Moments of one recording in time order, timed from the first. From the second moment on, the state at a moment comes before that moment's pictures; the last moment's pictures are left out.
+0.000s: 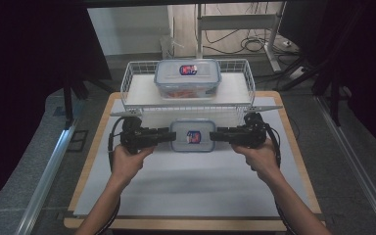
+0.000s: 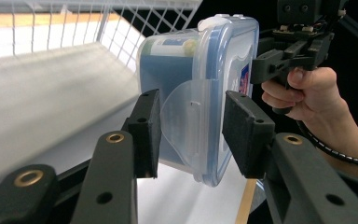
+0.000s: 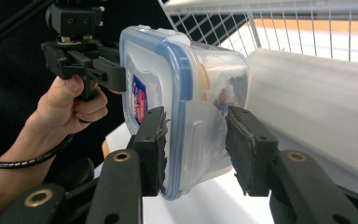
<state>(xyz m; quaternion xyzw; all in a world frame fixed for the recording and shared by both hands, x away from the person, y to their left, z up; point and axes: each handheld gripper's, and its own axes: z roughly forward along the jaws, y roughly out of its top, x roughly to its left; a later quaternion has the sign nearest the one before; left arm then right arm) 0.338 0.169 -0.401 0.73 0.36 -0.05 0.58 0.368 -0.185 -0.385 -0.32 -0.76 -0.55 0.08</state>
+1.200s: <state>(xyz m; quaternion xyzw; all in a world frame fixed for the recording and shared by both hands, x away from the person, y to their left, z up) 0.419 0.186 -0.275 0.70 0.37 -0.01 0.61 0.449 -0.164 -0.262 -0.34 -0.73 -0.59 0.04</state>
